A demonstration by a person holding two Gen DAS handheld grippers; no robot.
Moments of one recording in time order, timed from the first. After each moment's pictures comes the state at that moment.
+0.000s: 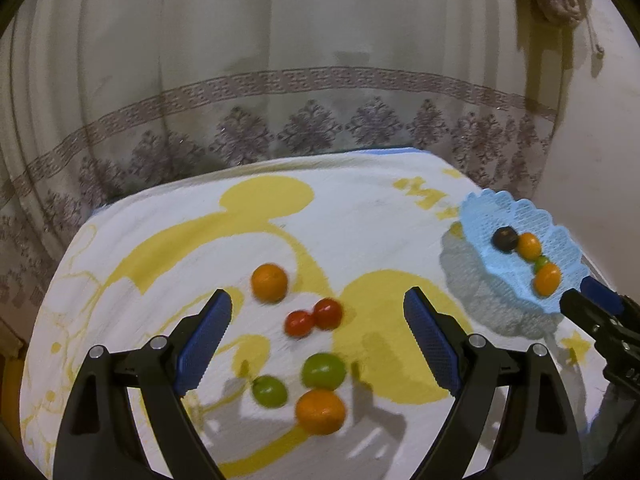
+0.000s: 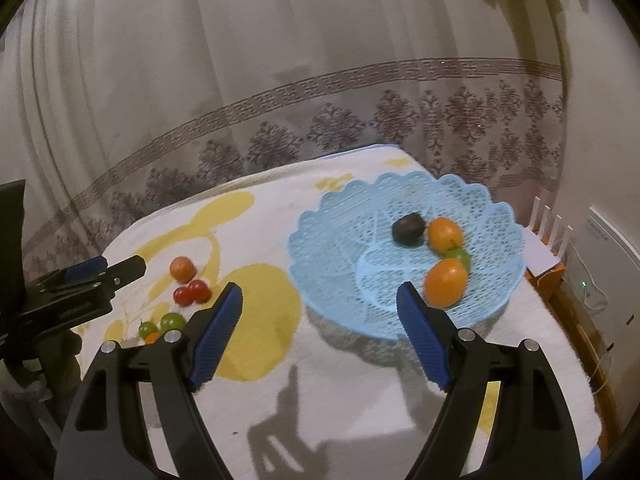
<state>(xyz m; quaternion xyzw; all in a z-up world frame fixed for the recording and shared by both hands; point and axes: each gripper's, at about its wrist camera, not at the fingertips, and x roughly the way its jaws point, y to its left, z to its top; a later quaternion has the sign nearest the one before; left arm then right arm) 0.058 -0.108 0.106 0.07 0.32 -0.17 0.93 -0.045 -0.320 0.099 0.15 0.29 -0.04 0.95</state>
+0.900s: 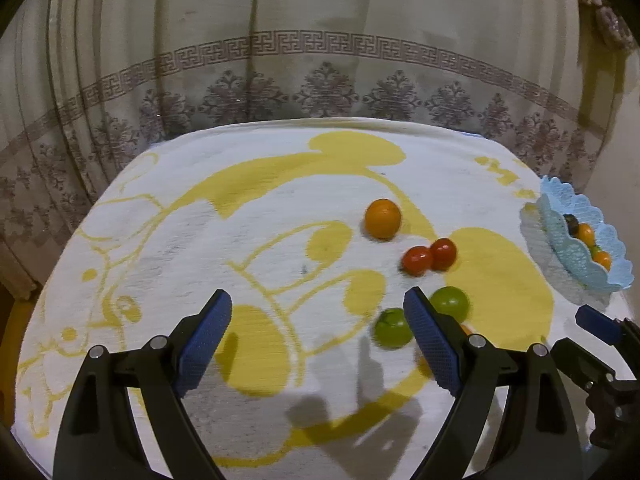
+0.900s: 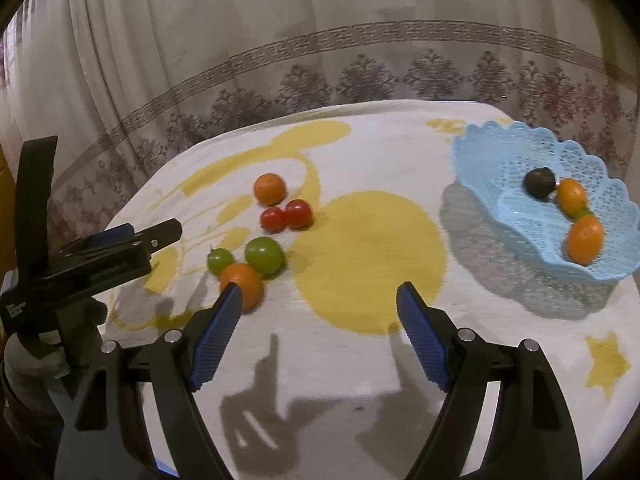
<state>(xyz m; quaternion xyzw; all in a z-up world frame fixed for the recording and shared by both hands) 0.053 -0.015 0.067 0.03 0.36 -0.09 0.93 -0.017 -0.214 0.065 0.11 0.36 0.08 0.92</state>
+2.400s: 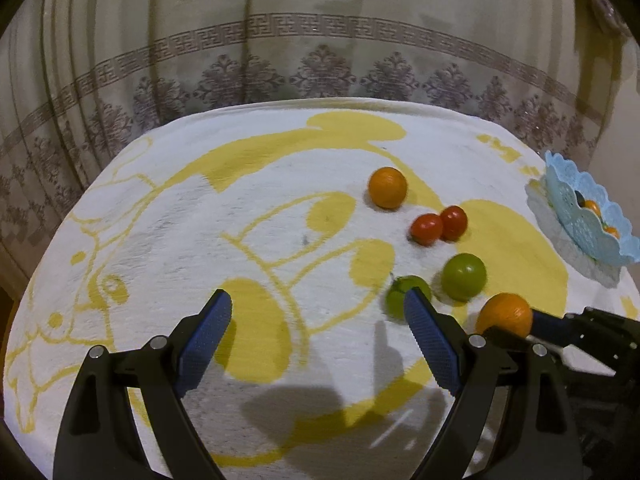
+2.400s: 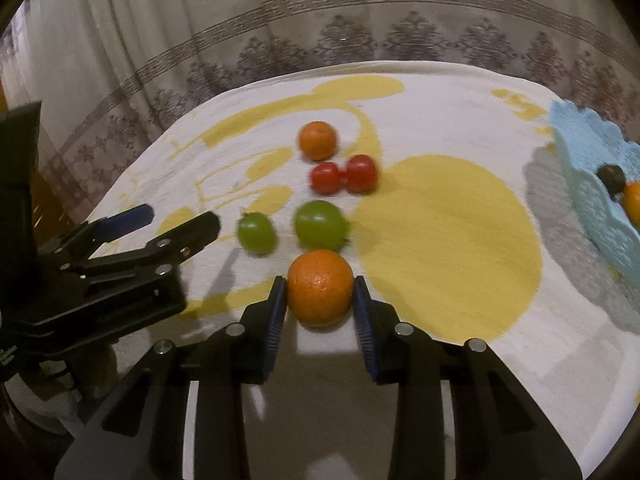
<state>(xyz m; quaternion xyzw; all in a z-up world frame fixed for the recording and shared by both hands) 0.051 -0.016 0.038 0.05 0.37 -0.10 0.92 0.018 -0.170 0.036 0.08 0.41 0.11 0.90</state>
